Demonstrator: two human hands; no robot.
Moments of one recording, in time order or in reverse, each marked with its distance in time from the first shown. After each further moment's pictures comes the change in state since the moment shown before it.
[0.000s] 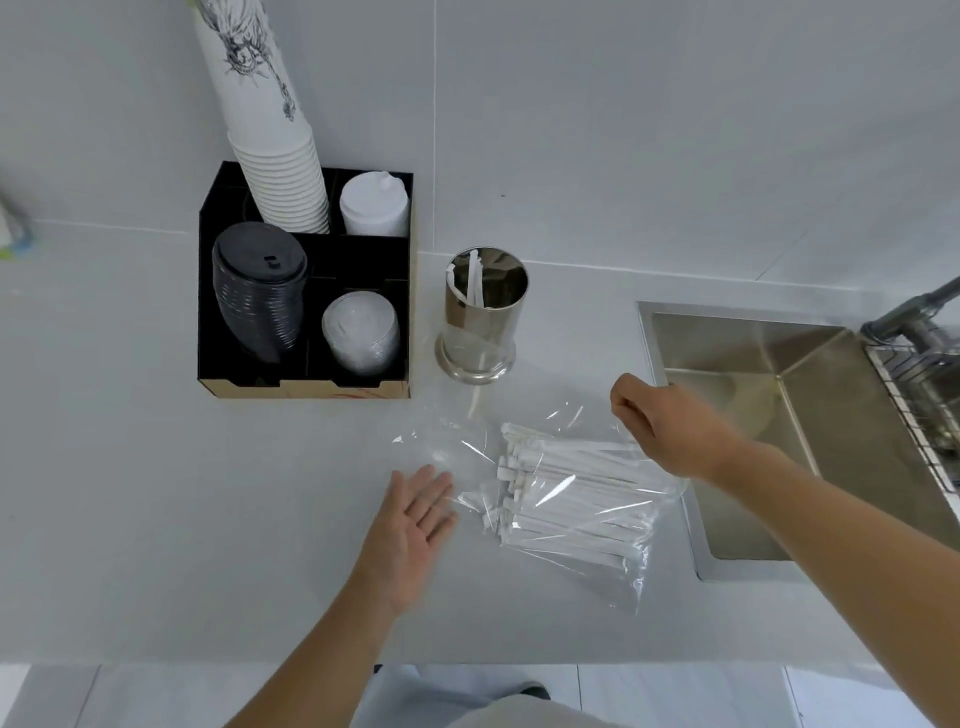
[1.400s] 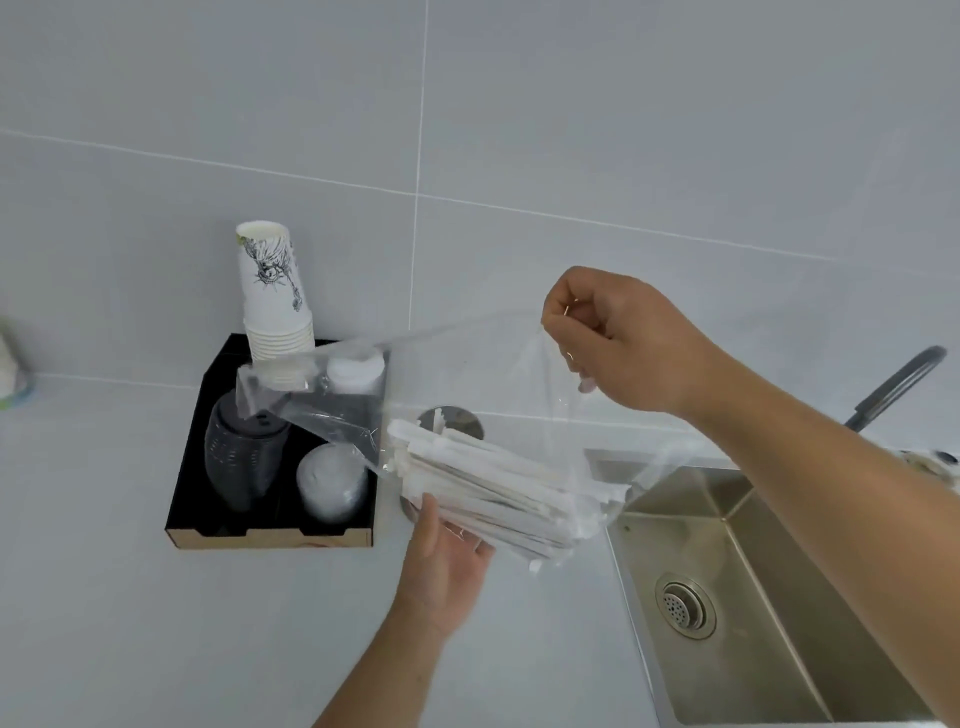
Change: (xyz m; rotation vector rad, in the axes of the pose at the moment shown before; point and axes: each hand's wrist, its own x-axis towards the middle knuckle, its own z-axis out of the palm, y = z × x) left_hand -0.014 0.055 0.152 -0.270 -0.521 0.249; right_hand 0.027 -0.133 -0.223 0.369 0.360 -0.159
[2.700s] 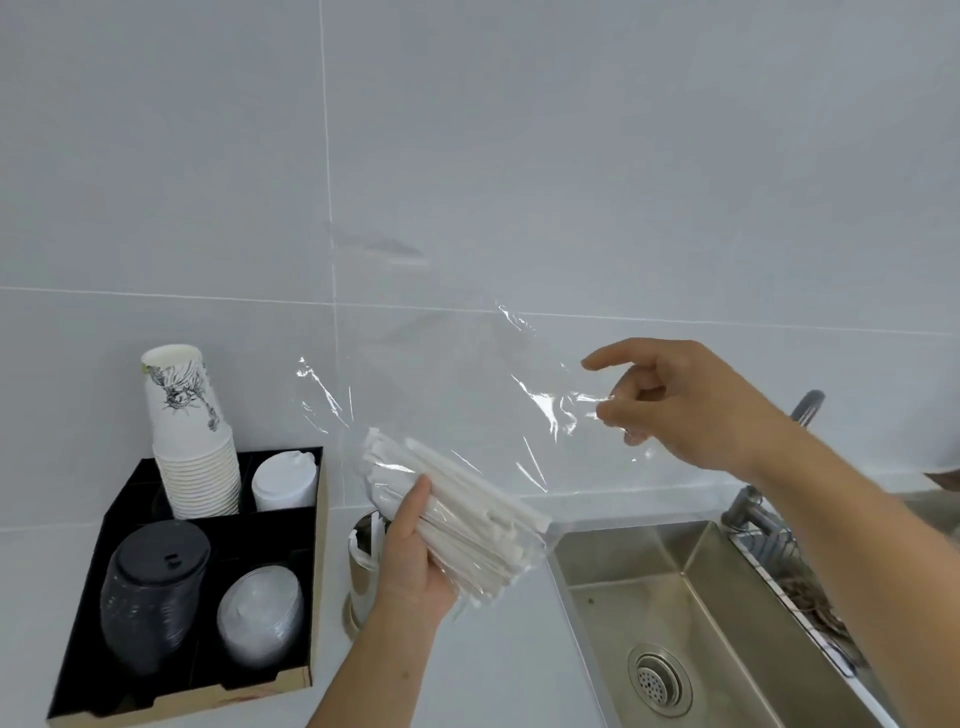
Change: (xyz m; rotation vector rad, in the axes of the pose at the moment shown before) left_hand 0.072 0.020 0.090 0.134 0.088 -0.063; right_hand -0.036 0.023 -0.093 -0.010 0.165 0.288
